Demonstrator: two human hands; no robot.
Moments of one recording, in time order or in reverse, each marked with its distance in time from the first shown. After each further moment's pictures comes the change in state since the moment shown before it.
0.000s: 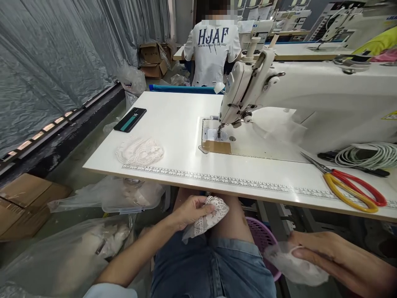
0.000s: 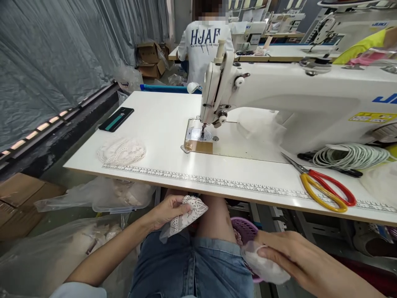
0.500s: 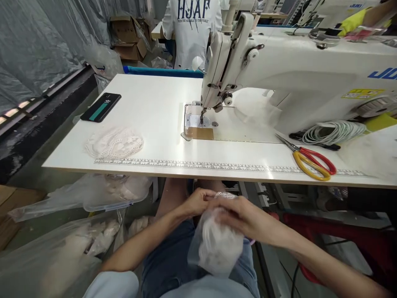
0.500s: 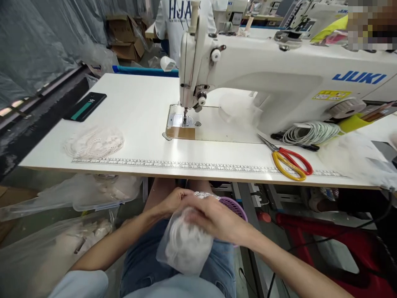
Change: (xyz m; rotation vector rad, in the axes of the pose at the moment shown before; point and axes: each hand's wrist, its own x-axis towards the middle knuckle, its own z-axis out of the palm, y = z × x) left_hand 0.037 -0.024 0.042 0.159 -0.163 0.074; right_hand 0.058 -0.069 0.050 0.156 -0.321 -0.107
